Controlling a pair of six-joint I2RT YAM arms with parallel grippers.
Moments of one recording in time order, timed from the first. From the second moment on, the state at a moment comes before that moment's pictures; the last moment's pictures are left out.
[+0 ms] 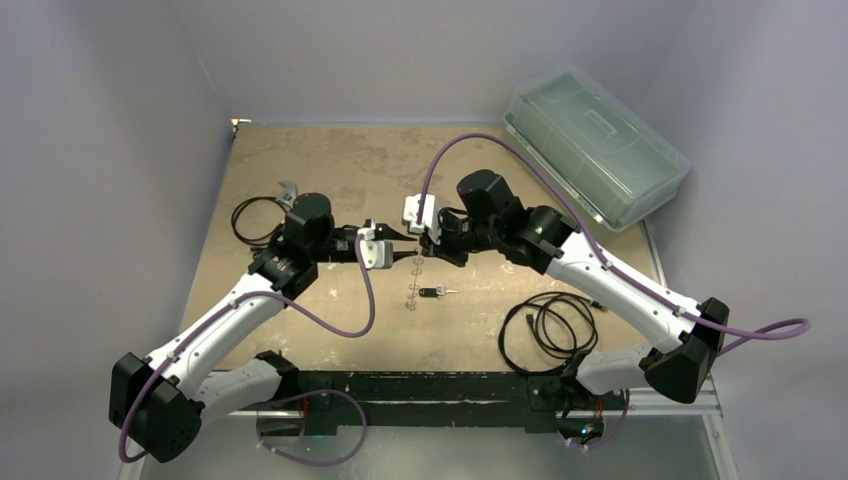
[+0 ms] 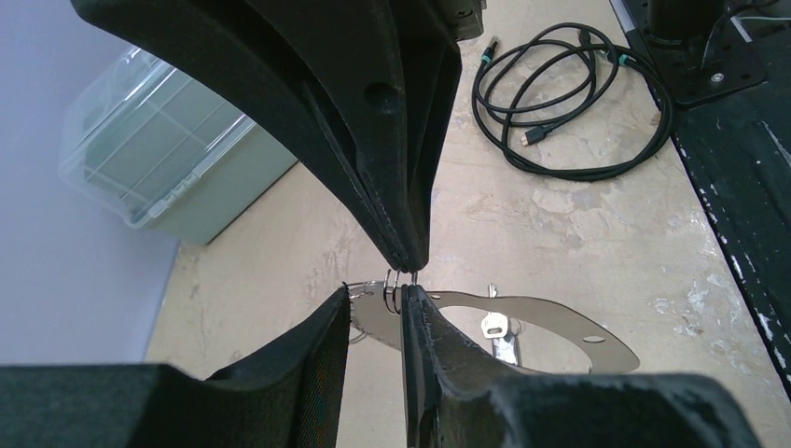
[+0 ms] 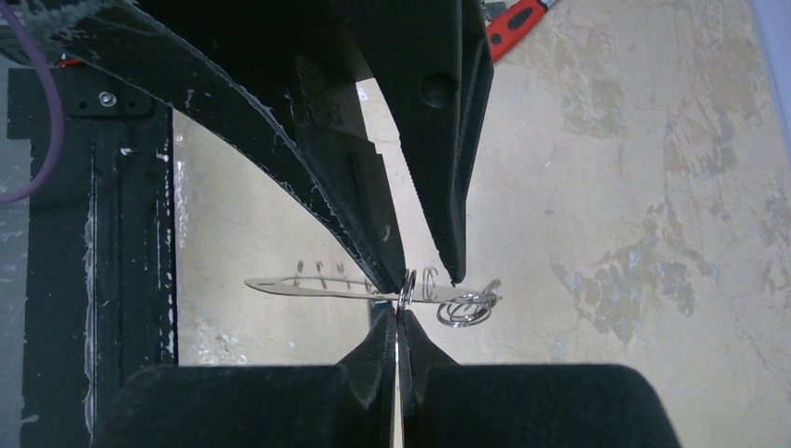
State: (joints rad) left arm -0.54 1.04 0.80 -0.02 0.90 0.69; right arm 0.86 1.34 1.36 -0.67 -0.35 -0.49
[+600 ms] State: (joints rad) left arm -0.55 1.06 0.80 -0.02 0.91 0.70; right arm 0.87 1.34 1.36 -0.67 -0.35 -0.49
